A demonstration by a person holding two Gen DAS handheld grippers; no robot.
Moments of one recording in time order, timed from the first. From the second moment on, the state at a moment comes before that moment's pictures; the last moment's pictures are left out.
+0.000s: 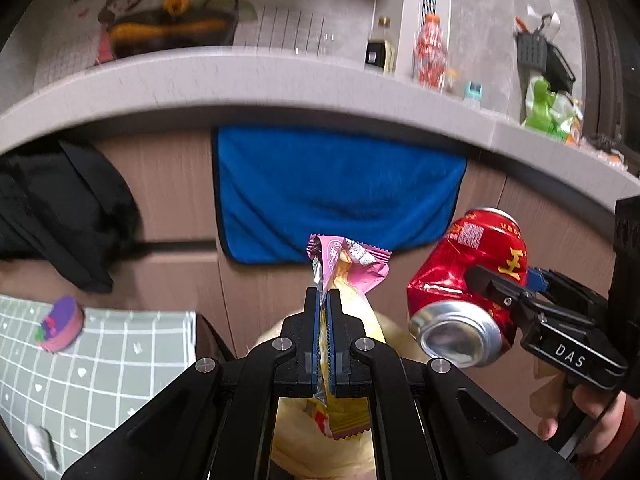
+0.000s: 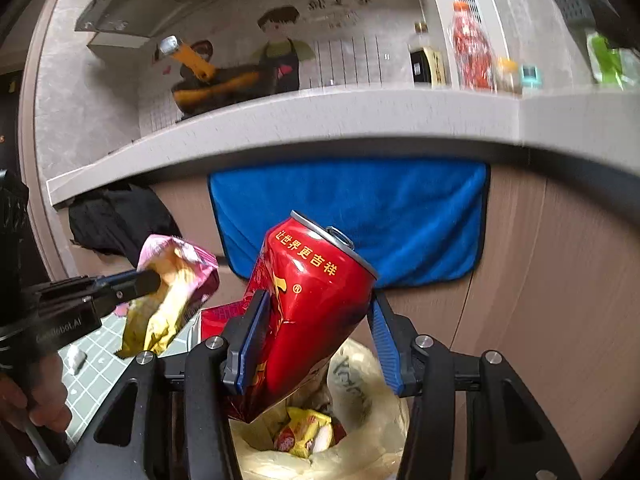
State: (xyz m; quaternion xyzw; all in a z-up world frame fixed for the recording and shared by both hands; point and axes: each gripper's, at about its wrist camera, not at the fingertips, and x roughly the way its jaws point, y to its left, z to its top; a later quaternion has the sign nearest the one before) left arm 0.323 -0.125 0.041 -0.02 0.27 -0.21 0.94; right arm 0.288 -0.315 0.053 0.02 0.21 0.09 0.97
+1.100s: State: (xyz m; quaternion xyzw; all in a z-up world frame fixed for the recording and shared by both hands) left arm 0.367 -0.103 -0.022 -0.11 0.37 -0.23 0.89; right arm 0.336 -0.318 -0.039 0.07 0.33 0.07 0.94
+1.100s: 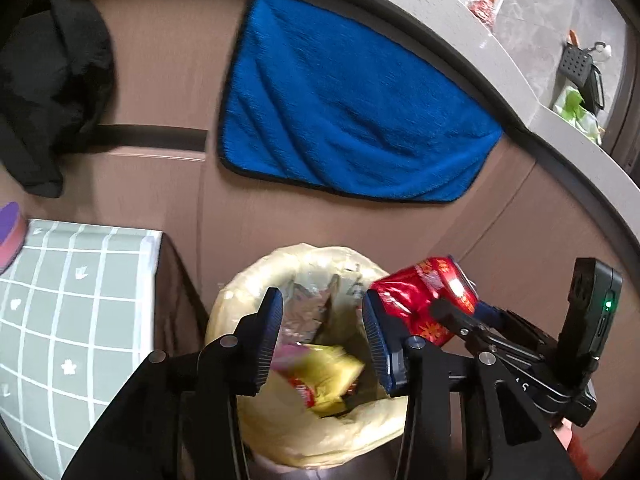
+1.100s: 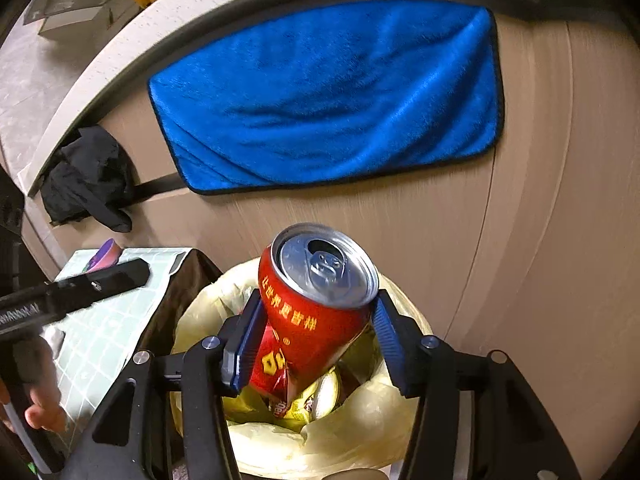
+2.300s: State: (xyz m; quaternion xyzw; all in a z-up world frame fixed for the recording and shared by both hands) left arm 0.241 0.178 -0.044 -0.14 0.32 0.07 0.93; right arm 0.308 -0.185 0.004 0.01 0.30 0.17 0.94
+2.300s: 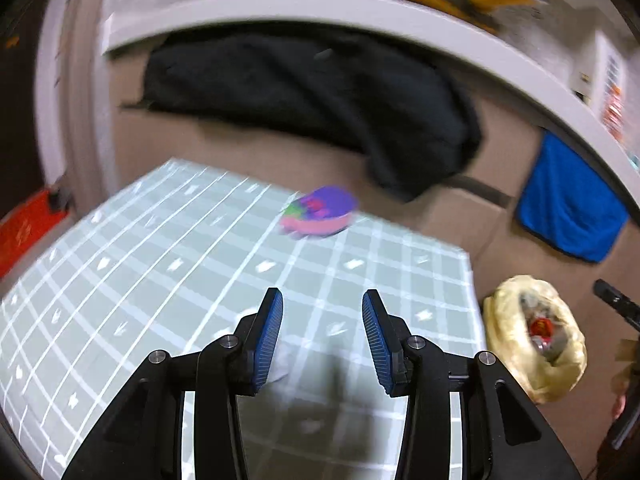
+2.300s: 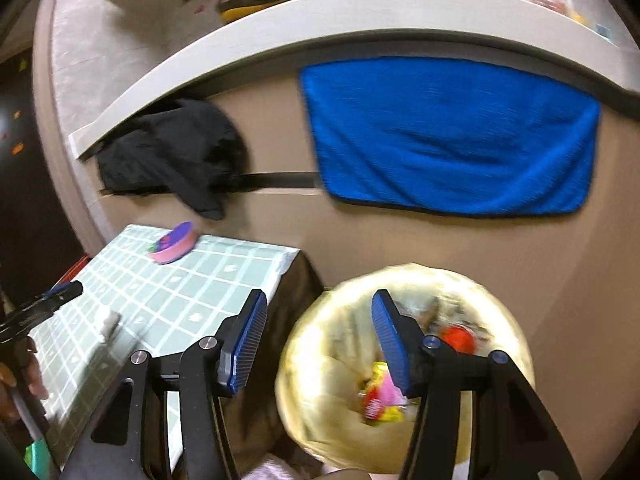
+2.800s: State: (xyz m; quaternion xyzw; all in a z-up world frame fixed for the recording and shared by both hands) left arm 0.272 0.207 -0.101 -0.16 0.41 0.09 0.89; right arm 0.322 -0.082 -0.005 -0.01 0.32 0.26 0.91
